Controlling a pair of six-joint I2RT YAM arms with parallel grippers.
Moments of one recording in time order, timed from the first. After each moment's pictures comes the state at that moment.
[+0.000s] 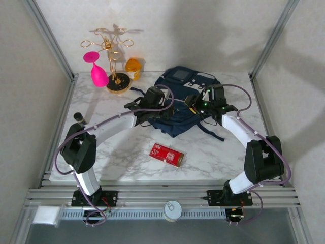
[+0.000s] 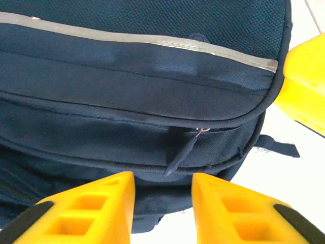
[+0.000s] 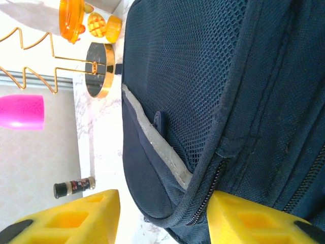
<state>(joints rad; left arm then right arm) -0.66 1.78 1.38 -0.34 0.08 -0.46 0.30 1.54 1.08 -0.20 -0.43 0.89</state>
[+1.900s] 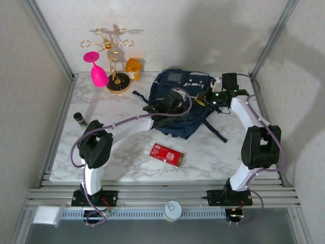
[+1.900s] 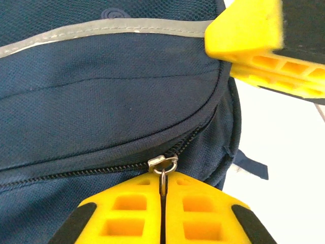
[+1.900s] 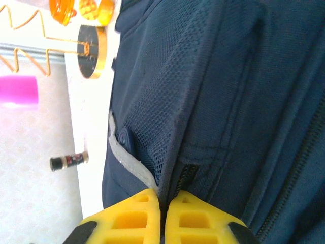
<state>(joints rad) -0.82 1.96 1.56 -0.24 -0.02 -0.54 0.09 1.71 1.38 -0.57 -0.66 0.59</state>
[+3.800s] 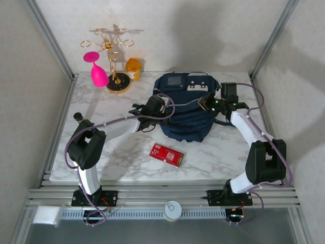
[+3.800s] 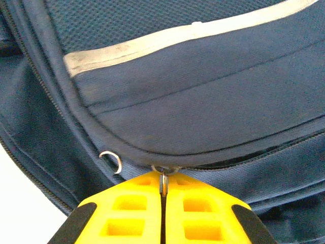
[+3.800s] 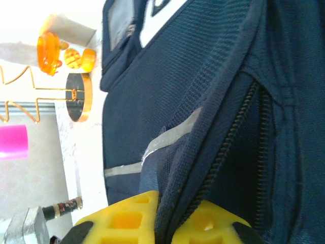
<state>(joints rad) -0.66 1.84 1.25 -0.17 0.04 -0.41 0.13 1.53 1.13 -0.37 -0.45 0.81</state>
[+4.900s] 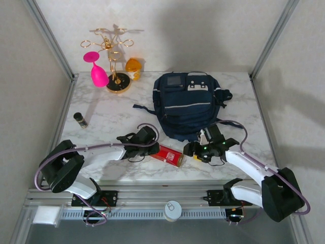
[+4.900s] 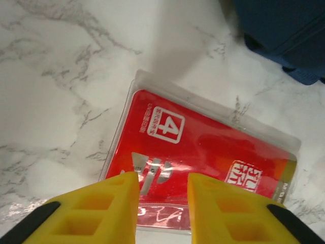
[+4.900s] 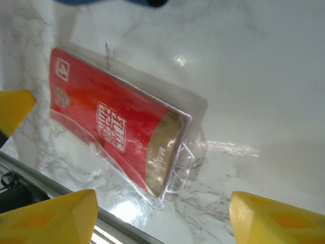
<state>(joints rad) -0.81 1.49 0.72 -0.22 -0.01 -0.93 0.51 1.16 0.54 -0.48 -0.47 0.70</state>
